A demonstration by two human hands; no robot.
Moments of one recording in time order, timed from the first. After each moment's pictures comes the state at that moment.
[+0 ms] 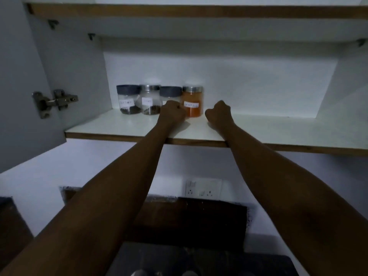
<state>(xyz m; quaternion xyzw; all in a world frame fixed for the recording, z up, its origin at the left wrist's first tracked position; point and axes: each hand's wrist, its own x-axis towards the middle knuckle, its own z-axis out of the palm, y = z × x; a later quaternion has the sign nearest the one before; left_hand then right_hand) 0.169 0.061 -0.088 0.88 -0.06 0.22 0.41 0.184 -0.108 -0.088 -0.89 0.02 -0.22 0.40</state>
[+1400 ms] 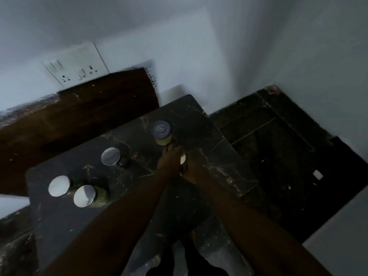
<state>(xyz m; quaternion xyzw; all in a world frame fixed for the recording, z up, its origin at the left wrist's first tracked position) -0.114 -0.184 -0.601 0.91 -0.30 -0.27 0.11 -0.206 -0.272 -0.582 -0.91 0.22 0.17 0.30</state>
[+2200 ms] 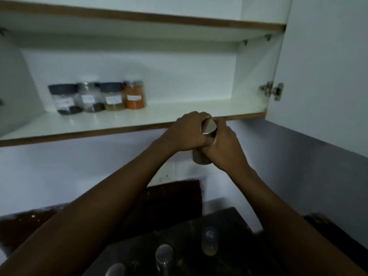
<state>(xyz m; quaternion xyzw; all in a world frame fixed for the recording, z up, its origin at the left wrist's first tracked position) -0.019 -0.066 -0.109 0.85 -0.44 0.12 0.26 -0.094 -0.199 -0.165 -0.86 0.01 -0.36 0.35</state>
